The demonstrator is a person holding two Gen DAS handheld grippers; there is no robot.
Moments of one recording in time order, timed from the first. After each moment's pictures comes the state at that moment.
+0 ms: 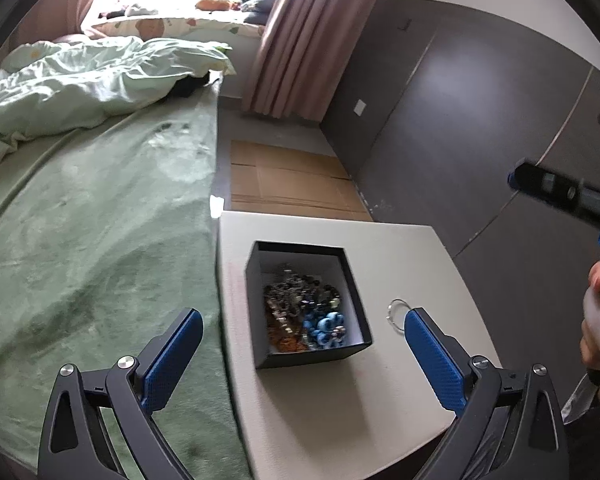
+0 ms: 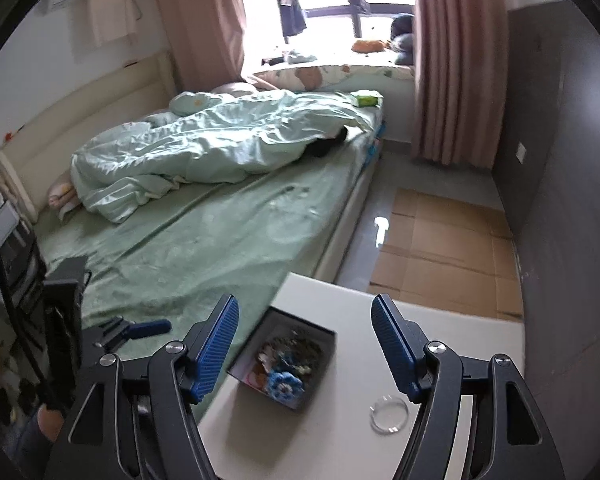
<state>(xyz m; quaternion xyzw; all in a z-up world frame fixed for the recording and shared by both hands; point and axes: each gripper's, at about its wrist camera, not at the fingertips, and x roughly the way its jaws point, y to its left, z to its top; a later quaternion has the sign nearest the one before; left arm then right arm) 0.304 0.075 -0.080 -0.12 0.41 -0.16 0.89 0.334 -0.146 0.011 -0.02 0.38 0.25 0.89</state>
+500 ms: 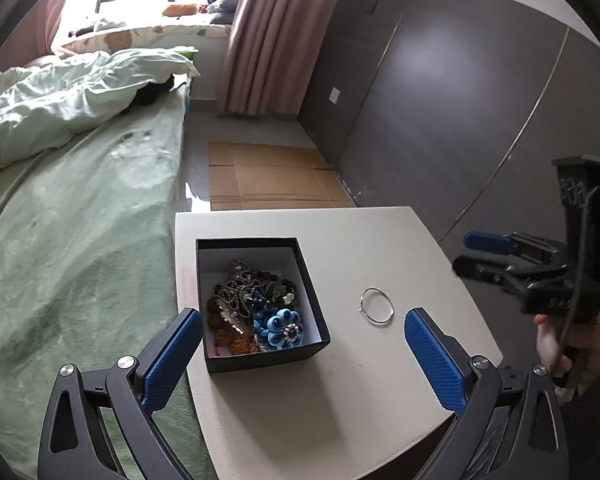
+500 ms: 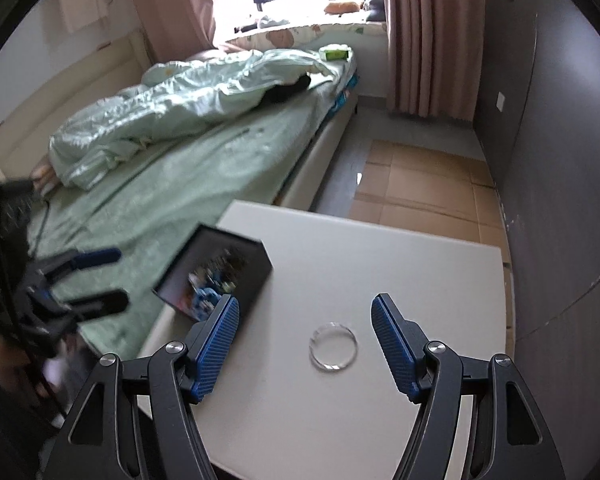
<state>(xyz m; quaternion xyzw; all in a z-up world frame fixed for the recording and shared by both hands) 0.301 0.026 -0.083 -0.07 0.41 -0.18 0.89 0.332 -0.219 -0.071 -0.03 0.44 0.23 0.87</state>
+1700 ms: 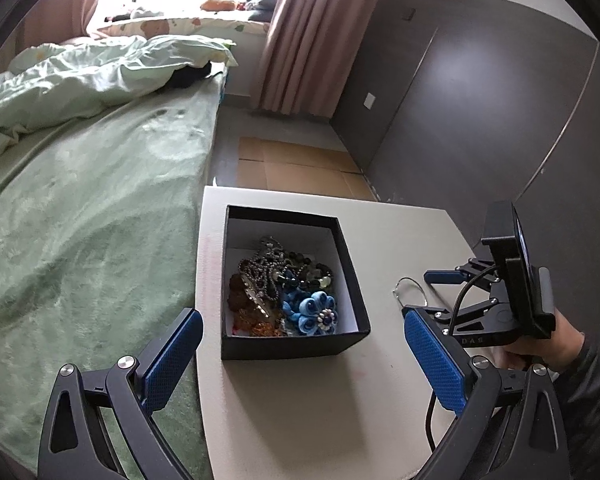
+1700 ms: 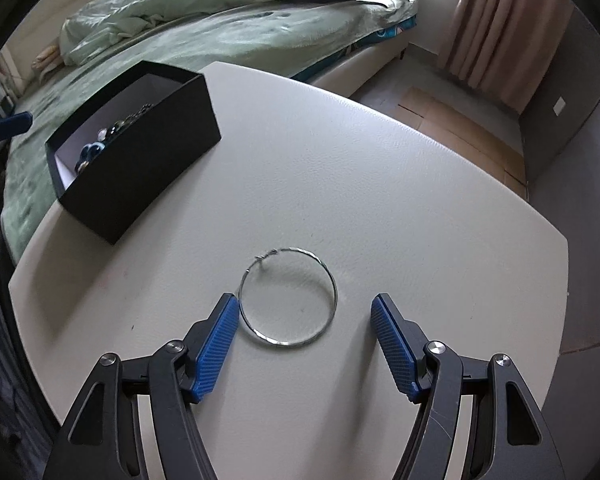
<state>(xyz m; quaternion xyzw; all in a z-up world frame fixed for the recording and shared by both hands) 0.300 0.035 -0.121 -0.10 0.41 -0.13 0.90 0.377 -0.206 -0.205 -0.17 0.50 0.28 0.80</state>
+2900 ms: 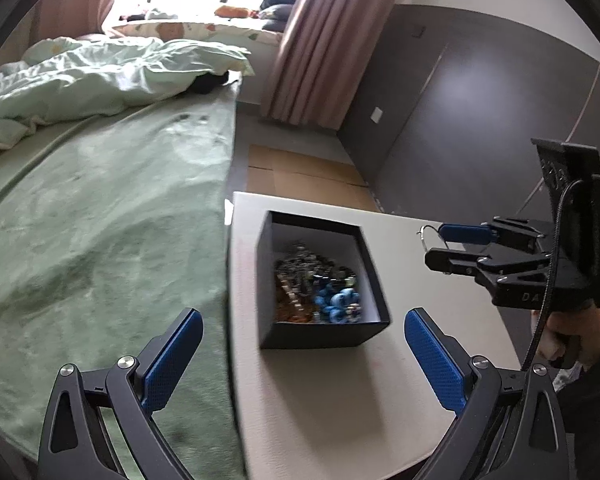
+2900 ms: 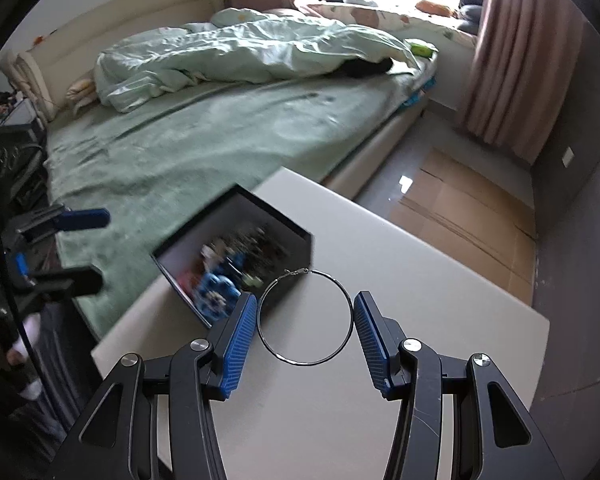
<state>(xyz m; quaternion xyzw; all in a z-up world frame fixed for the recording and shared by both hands) 0.278 0.075 -0.111 -0.12 0.39 -0.11 0.90 0.362 -0.143 -0.102 -0.15 0.43 0.33 0.83</state>
